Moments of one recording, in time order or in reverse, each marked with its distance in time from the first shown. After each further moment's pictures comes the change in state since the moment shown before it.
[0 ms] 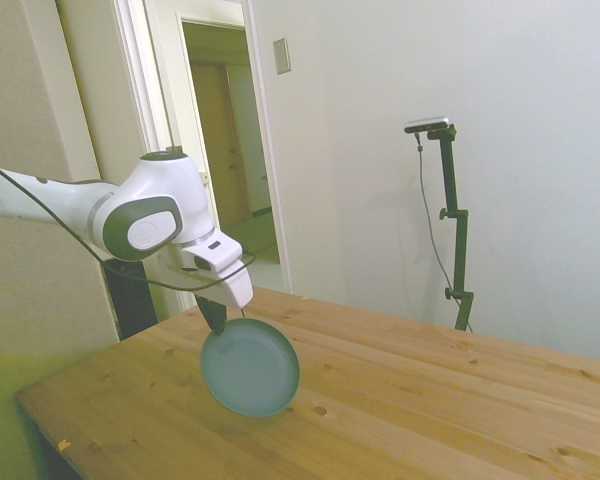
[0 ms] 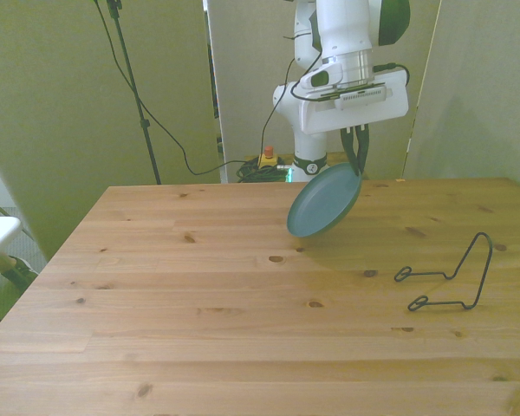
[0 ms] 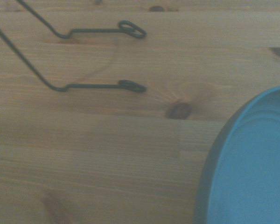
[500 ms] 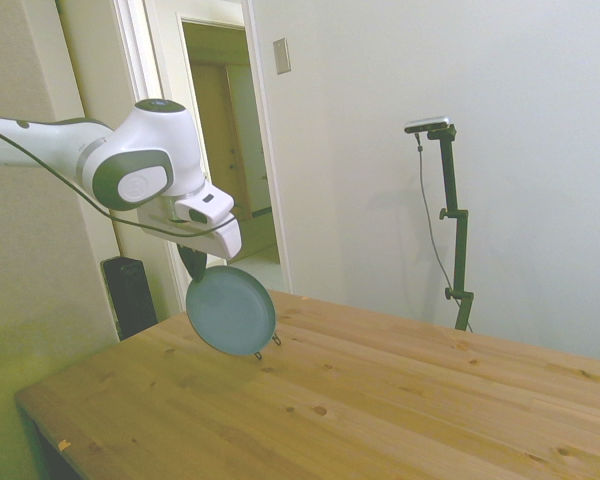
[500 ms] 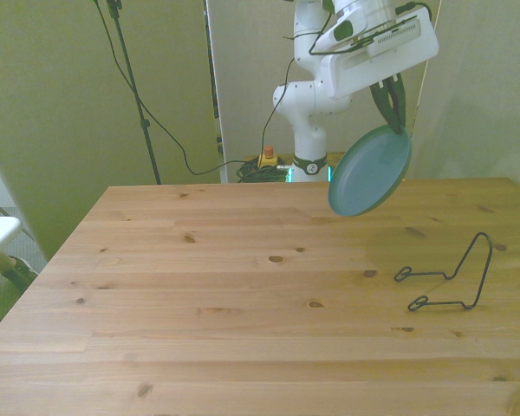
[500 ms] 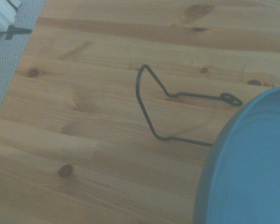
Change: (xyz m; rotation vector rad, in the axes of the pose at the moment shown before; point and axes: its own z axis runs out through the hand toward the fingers) arm -0.003 -0.051 -0.073 0.180 -0.066 -0.140
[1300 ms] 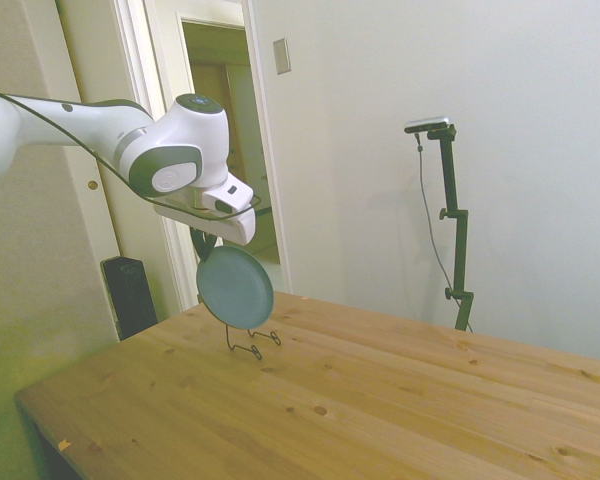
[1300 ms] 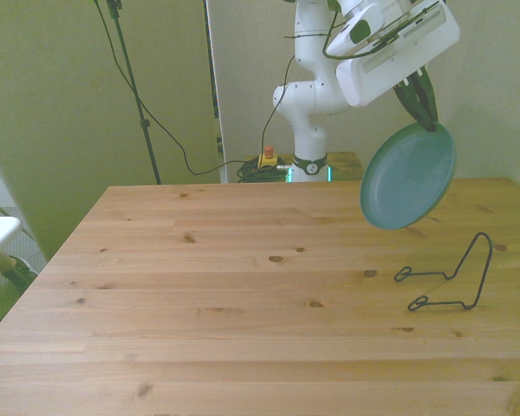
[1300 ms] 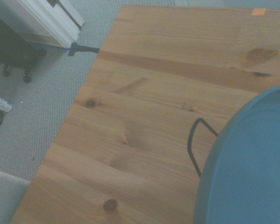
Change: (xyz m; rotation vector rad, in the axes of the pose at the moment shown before) arm 0.040 -0.027 0.016 0.149 -0.098 -0.087
